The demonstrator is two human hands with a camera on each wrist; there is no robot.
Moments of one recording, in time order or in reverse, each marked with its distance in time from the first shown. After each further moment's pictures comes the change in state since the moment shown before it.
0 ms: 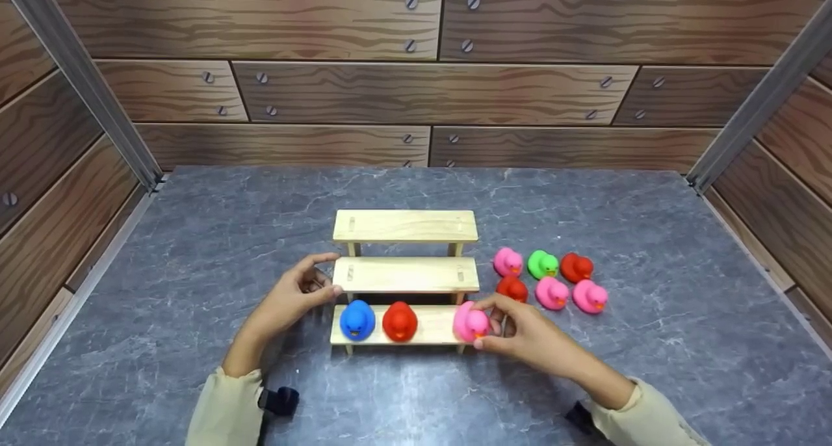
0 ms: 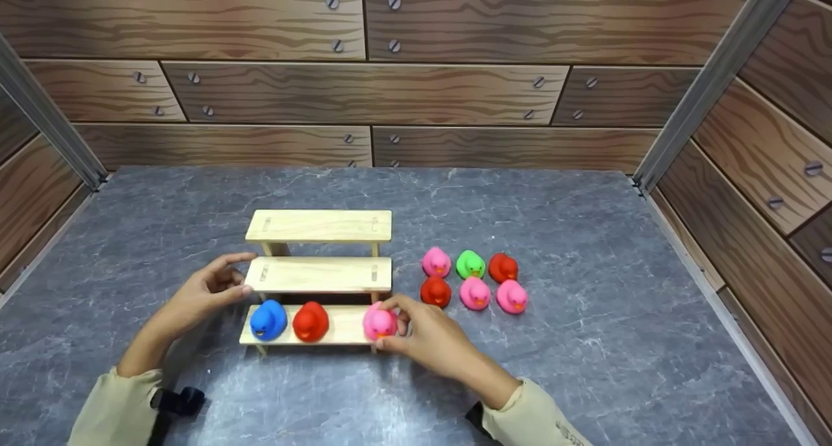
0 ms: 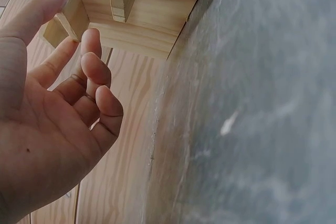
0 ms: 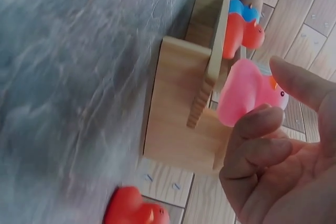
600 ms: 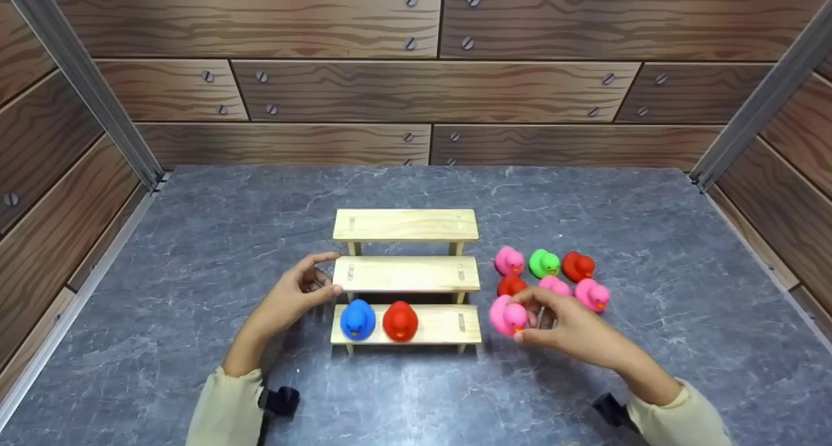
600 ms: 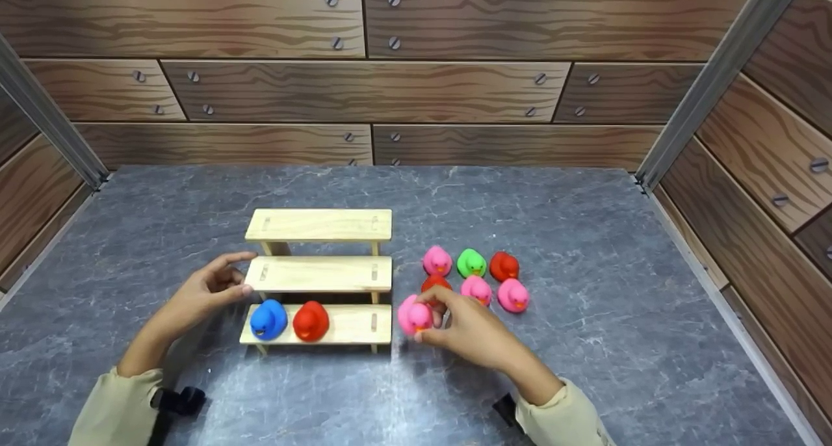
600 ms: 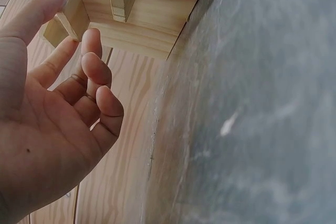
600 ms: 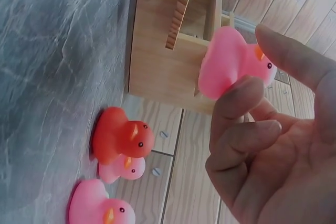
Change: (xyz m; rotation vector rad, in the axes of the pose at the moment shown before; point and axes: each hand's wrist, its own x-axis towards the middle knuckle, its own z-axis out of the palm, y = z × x) left_hand -0.002 0.001 -0.001 0.002 -0.002 -0.017; right_hand -0.017 0.010 -0.043 -0.033 -0.063 0.083
